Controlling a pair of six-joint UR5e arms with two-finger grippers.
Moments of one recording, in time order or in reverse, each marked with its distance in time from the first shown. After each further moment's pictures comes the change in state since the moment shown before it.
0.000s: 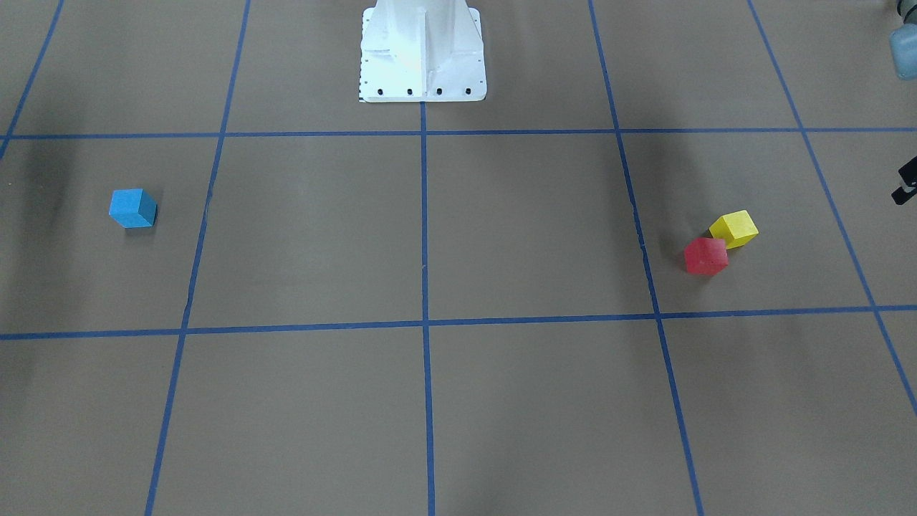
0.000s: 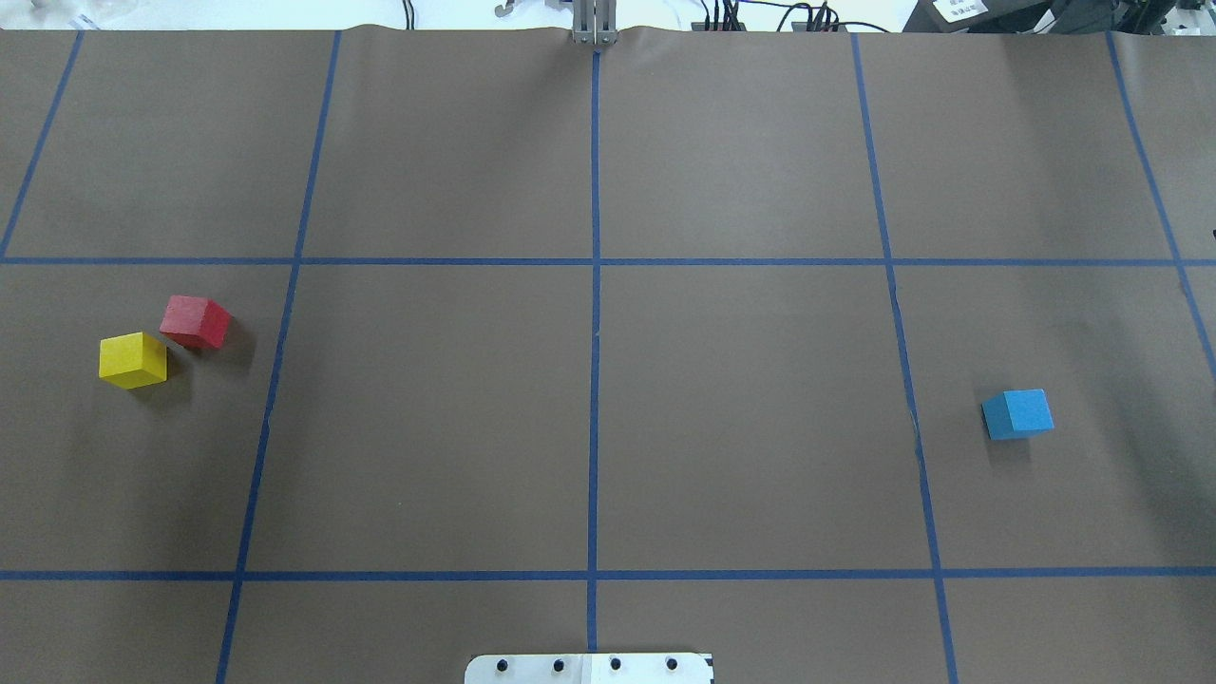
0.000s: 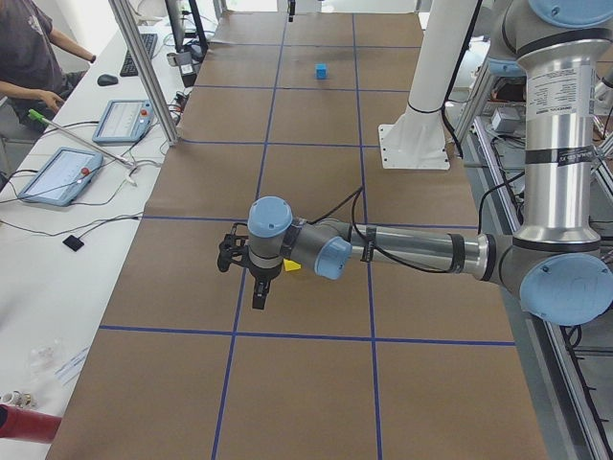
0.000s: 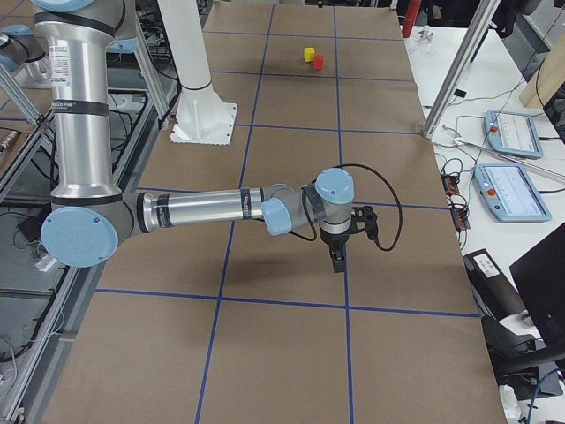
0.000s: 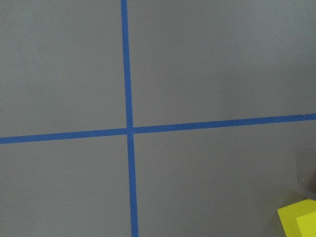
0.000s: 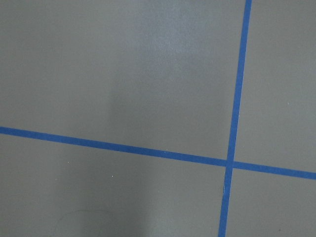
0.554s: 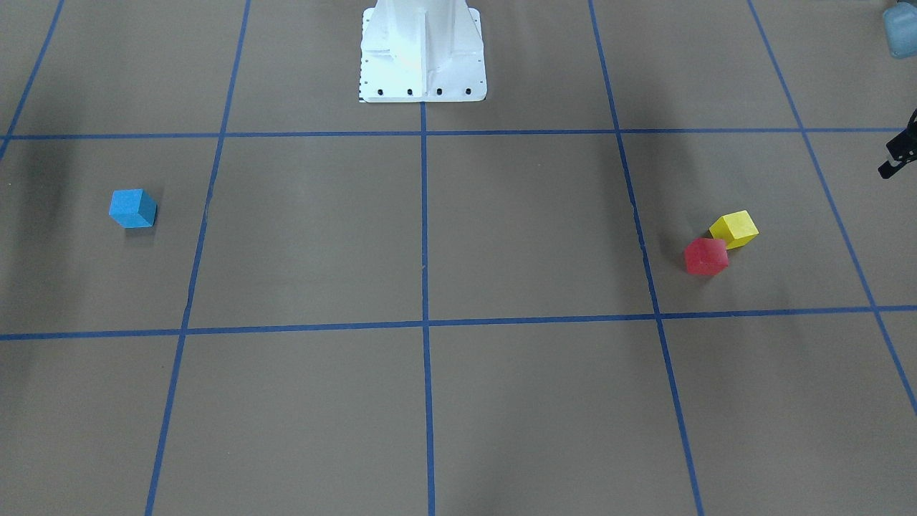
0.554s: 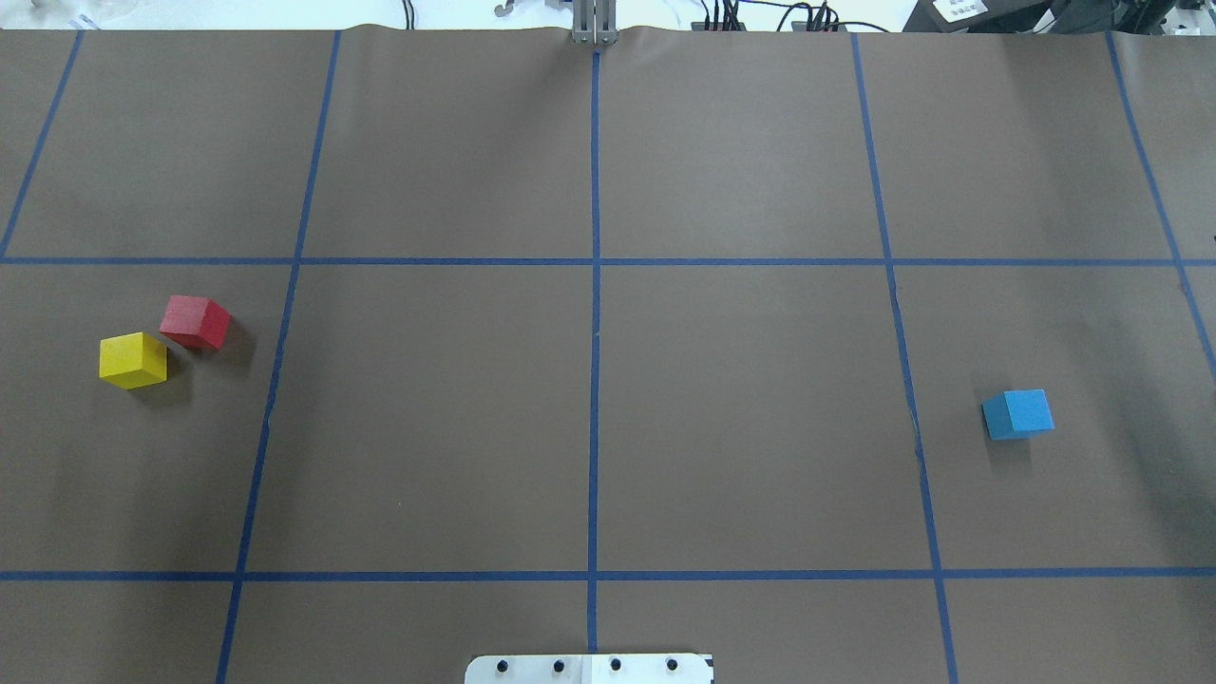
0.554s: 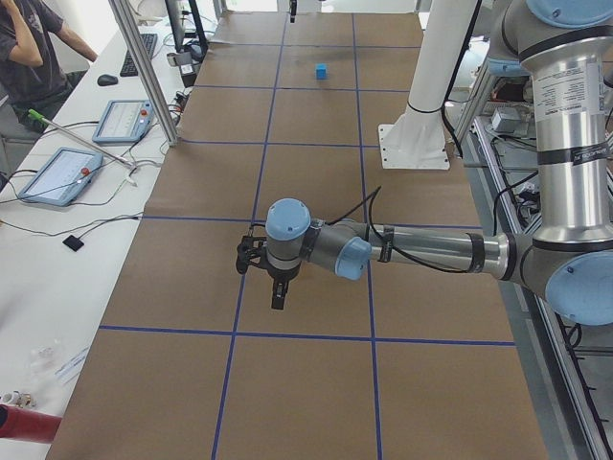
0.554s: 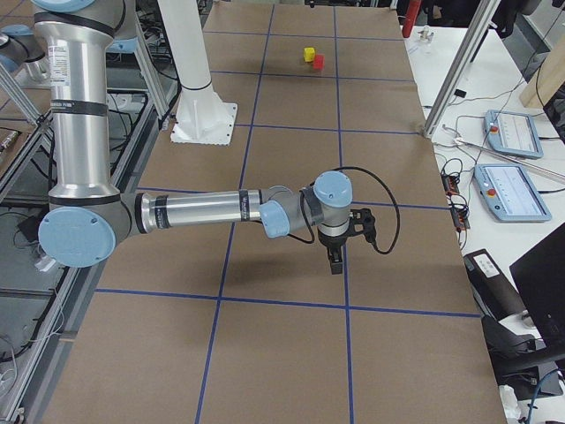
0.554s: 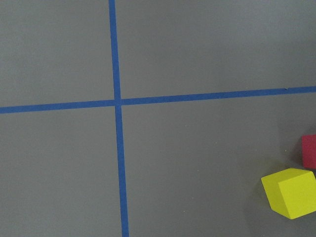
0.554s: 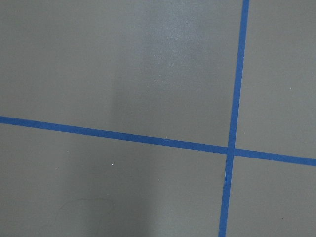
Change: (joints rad) left arm 0.008 0.094 -0.065 0.002 -0.024 0.003; right arm 0.001 -0.001 -0.018 0.005 0.007 0.006
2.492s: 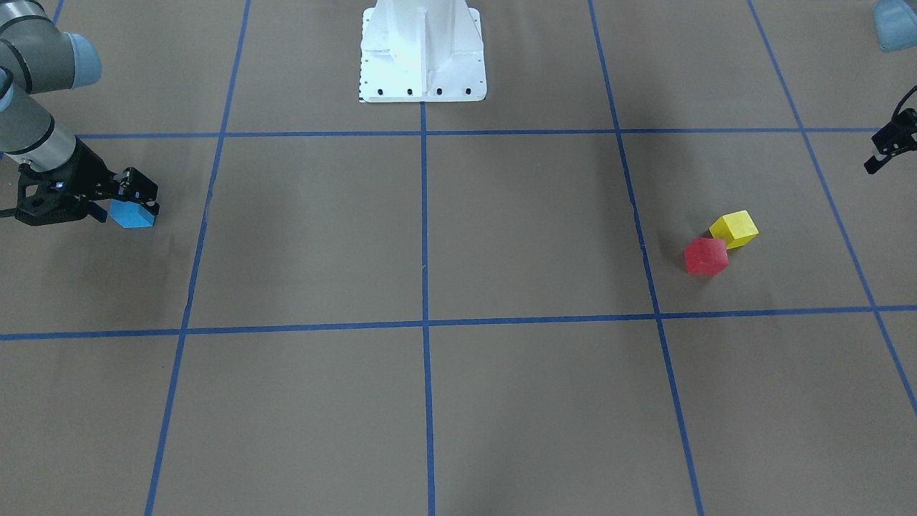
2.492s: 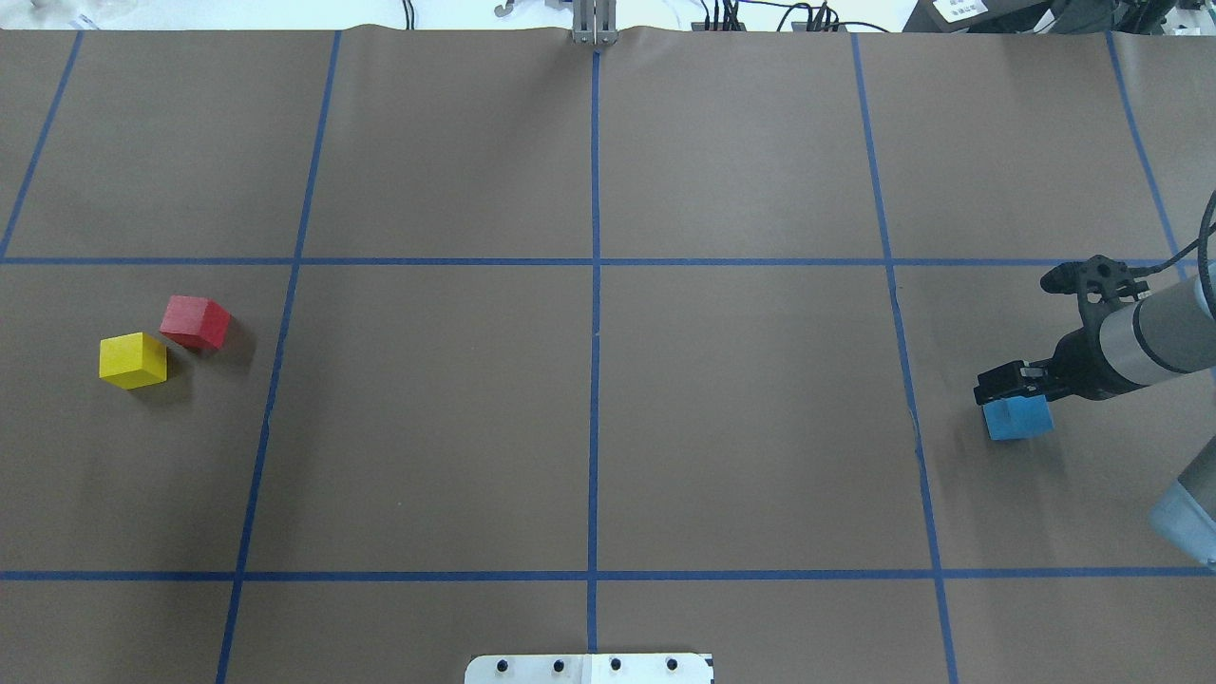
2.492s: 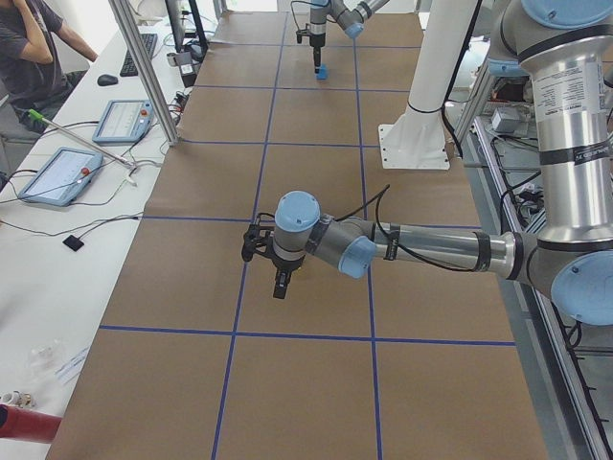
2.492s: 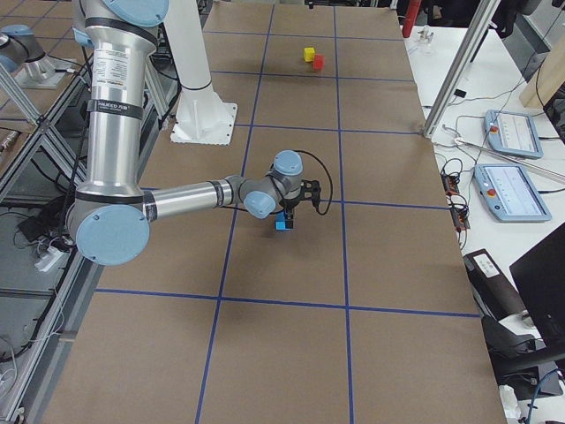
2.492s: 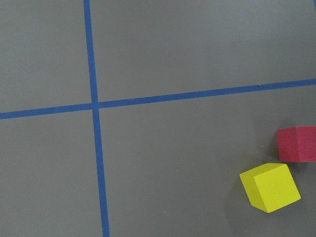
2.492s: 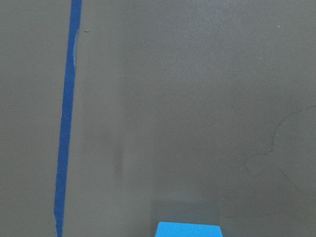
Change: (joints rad) left arm 0.029 0.020 -0.033 -0.098 0.004 -0.044; right arm -0.587 -0.106 0.117 0.363 -0.158 0.690
